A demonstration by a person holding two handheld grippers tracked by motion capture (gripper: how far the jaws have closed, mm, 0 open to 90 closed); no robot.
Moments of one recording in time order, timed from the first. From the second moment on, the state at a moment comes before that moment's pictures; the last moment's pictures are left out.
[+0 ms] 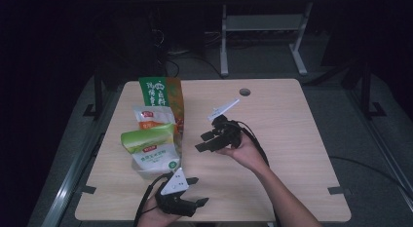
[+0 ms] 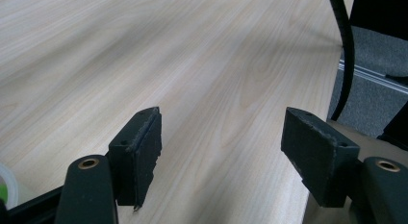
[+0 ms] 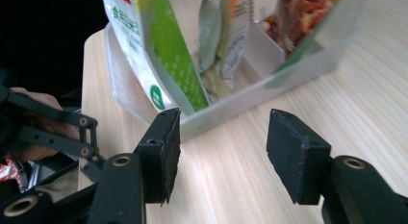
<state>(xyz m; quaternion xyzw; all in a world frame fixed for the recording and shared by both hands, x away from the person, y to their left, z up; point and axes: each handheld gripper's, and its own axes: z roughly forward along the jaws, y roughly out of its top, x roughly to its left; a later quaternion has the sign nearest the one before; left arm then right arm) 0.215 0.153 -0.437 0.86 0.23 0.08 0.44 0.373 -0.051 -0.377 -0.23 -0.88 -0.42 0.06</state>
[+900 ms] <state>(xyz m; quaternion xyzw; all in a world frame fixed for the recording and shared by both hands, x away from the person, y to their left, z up) 0.217 0.154 -0.436 0.86 0.23 0.08 0.45 0.372 -0.119 -0.382 -0.29 -0.87 -0.41 0.02</state>
